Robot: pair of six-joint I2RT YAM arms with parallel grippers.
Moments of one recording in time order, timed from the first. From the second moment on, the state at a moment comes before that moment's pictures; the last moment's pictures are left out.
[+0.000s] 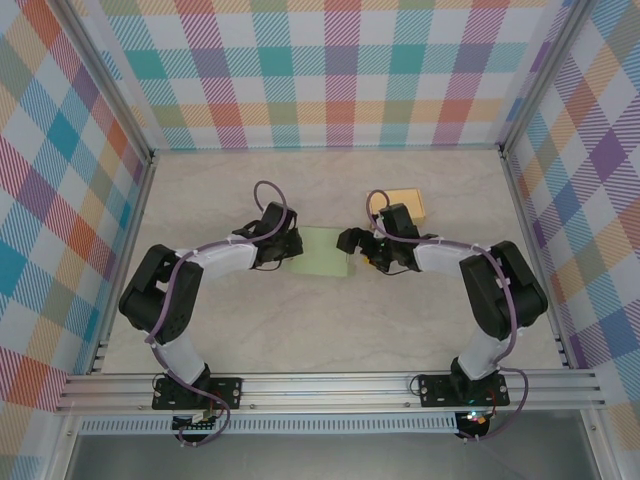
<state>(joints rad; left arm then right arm) -0.51 1.73 0.99 -0.17 -0.04 -0.64 0.45 1.72 0.86 0.01 -0.46 0.79</state>
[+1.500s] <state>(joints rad) -0.47 1.37 0.70 0.27 0.09 -0.37 0.33 1.74 0.80 0.34 -0.77 1.06</state>
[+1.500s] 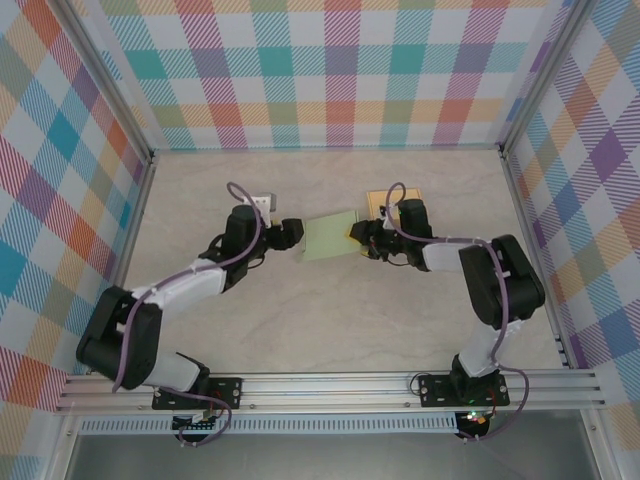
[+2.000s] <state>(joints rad) -0.83 1.22 0.60 0.28 0.10 0.51 0.26 1.55 0.79 0.01 -0.96 1.06</state>
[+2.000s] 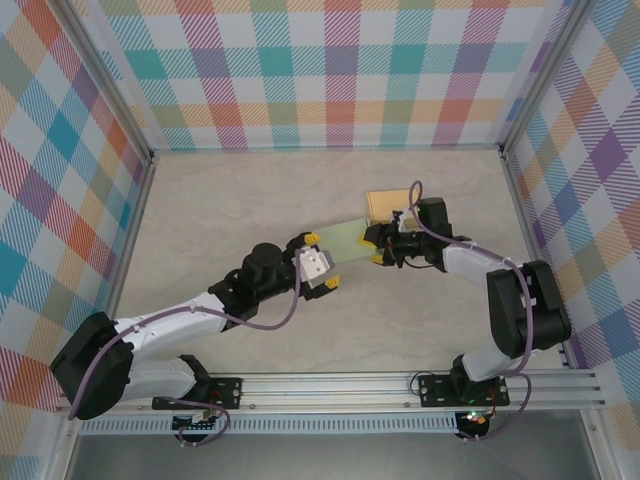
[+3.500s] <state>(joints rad) -0.83 1.37 0.79 -0.10 0.01 0.67 0.20 1.55 0.78 -0.24 -1.09 0.95</state>
